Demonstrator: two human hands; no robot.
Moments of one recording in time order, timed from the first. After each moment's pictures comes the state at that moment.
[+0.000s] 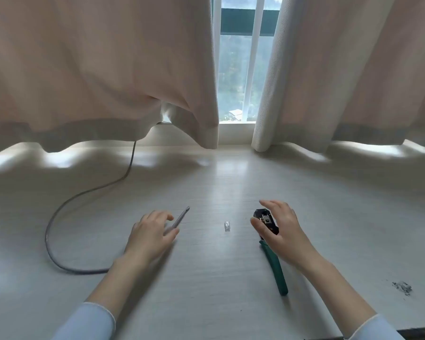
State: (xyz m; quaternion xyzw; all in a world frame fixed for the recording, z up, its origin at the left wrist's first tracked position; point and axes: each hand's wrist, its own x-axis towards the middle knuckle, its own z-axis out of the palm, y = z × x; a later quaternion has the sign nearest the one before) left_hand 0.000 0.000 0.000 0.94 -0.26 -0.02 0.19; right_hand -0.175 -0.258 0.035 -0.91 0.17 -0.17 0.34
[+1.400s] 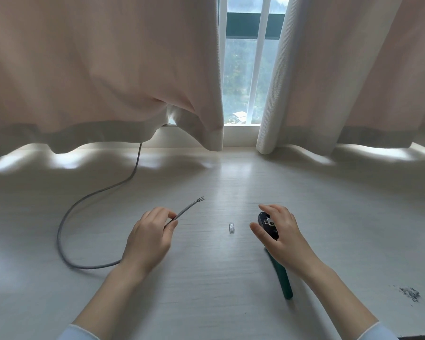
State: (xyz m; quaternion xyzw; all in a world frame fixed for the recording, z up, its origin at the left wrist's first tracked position) left_hand -0.035 0.011 0.044 0.90 -0.29 0.09 0.30; right_hand -0.174 -0.247 0.036 -0.91 0.16 -0.17 0.33
